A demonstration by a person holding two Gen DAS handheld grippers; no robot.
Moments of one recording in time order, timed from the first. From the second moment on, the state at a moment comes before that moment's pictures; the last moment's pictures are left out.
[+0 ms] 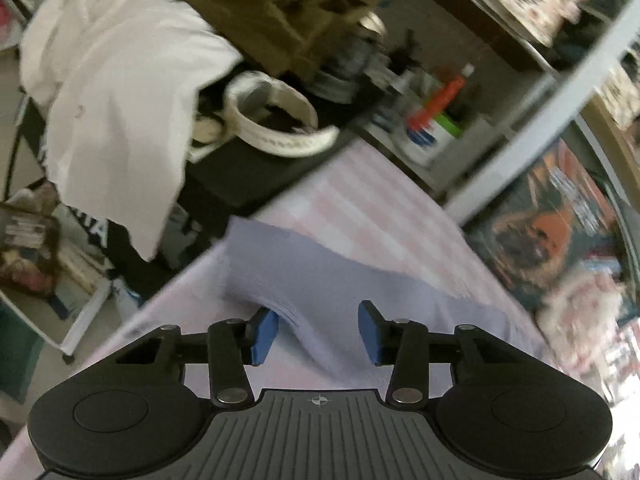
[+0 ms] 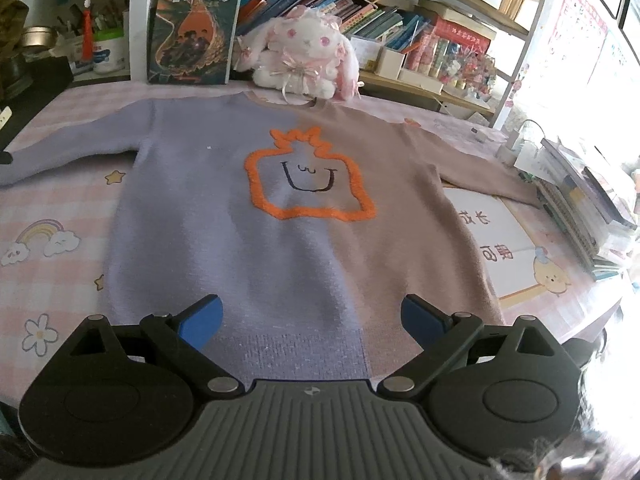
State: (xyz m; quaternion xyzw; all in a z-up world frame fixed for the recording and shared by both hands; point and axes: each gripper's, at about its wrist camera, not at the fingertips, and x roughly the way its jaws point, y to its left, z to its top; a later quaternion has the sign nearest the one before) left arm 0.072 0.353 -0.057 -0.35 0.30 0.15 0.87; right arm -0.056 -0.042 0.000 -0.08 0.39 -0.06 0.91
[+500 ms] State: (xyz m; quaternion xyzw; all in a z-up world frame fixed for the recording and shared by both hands) left arm 0.067 0.327 -0.025 -0.28 0.26 0.13 0.92; right arm -0.052 -0.064 -0.004 -0.06 0.40 -0.05 0.91
